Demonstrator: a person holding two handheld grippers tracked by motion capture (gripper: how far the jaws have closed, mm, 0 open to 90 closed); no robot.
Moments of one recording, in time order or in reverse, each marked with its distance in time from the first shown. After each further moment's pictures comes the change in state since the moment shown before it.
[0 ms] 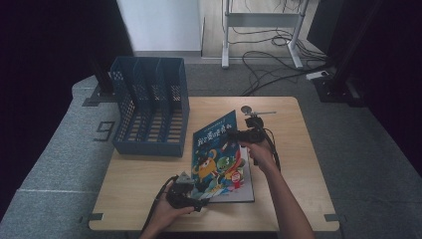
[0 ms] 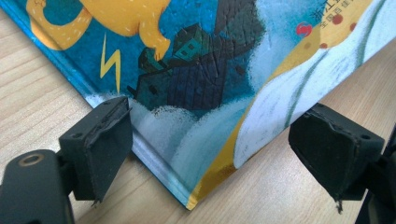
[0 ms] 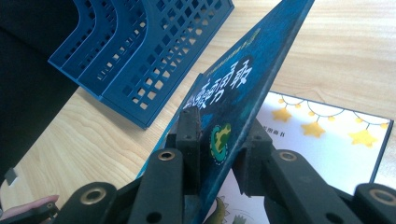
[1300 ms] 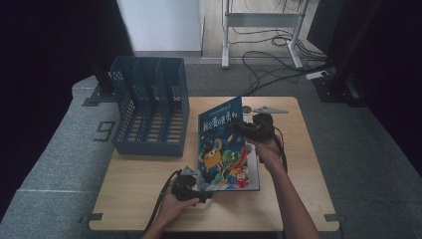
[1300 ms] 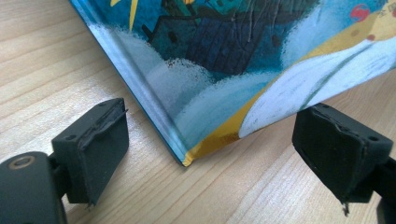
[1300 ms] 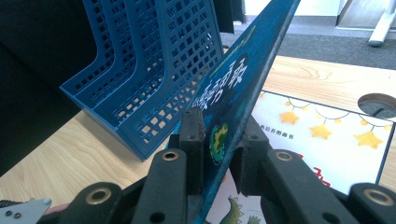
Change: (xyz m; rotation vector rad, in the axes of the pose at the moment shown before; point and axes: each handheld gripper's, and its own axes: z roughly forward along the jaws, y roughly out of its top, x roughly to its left) left arm 0.006 0.015 0.017 -0.012 0.033 -0.055; right arm 0.026 0.008 -0.048 -0.201 -0.055 -0.153
